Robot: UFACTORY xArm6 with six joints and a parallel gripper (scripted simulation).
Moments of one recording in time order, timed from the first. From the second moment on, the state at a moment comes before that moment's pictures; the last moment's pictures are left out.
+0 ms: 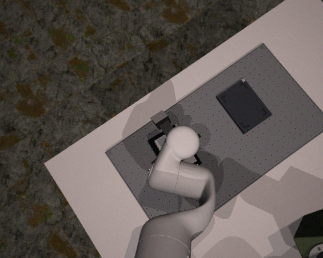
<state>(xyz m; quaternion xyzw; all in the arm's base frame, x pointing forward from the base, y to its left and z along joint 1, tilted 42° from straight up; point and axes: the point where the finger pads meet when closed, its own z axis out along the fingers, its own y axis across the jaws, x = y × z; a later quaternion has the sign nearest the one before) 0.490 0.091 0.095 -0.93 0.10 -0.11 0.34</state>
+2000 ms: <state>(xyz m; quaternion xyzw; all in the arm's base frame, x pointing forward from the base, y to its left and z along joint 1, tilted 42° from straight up) 0.473 0.053 0.141 -0.93 0.10 -0.11 0.34</state>
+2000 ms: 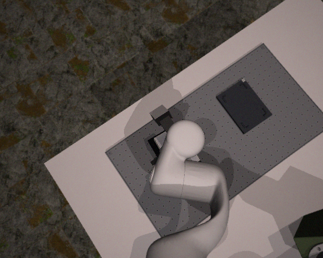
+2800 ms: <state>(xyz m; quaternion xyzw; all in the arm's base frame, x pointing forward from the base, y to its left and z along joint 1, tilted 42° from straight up) 0.469 0.044 0.151 -0.93 0.10 -0.11 0.34</state>
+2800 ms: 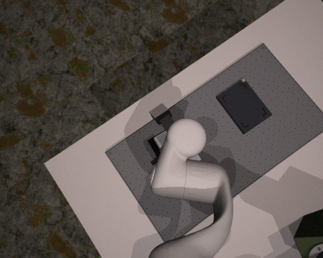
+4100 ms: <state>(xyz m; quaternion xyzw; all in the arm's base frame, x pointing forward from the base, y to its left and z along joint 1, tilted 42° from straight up) 0.461 -0.039 0.081 -0.93 0.08 -0.12 0.34</state>
